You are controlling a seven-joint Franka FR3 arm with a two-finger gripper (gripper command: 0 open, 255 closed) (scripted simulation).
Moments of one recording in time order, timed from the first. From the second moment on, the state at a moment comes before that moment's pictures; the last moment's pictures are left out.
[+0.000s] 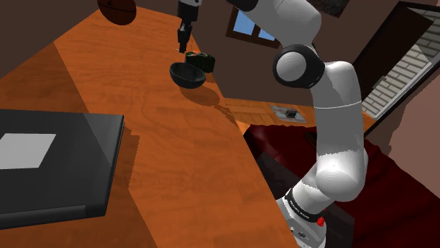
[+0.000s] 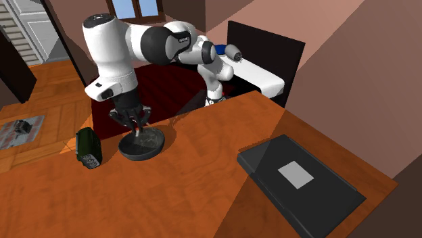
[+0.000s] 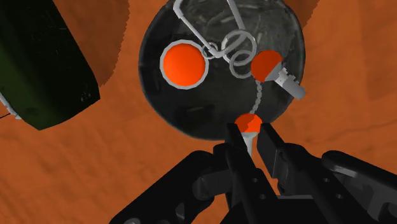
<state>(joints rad) -0.05 0.68 0.18 -0.73 -0.12 1.41 -0.53</state>
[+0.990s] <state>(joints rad) -0.09 0.60 0.18 -1.06 -0.11 1.65 -0.53</state>
